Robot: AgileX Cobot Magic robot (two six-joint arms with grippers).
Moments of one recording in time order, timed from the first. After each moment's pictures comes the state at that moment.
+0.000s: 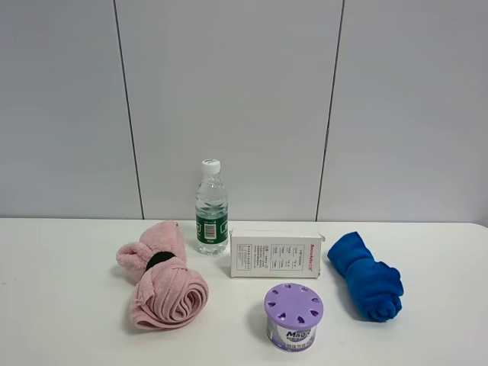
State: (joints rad) left arm 0.12 -0.01 -0.51 -0.07 1.05 0.04; right arm 0.08 0.00 -0.50 -0.01 1.08 0.00
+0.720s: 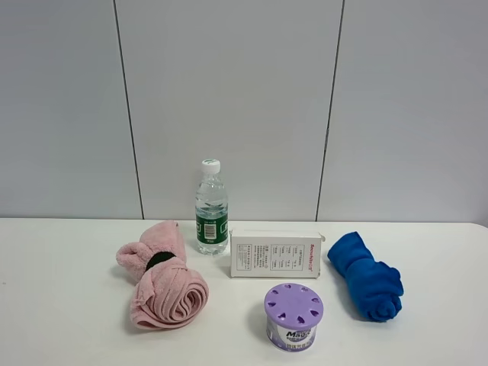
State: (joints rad) left arm 0.12 -0.01 -0.51 -0.07 1.05 0.04; right arm 0.08 0.00 -0.50 -0.01 1.08 0.00
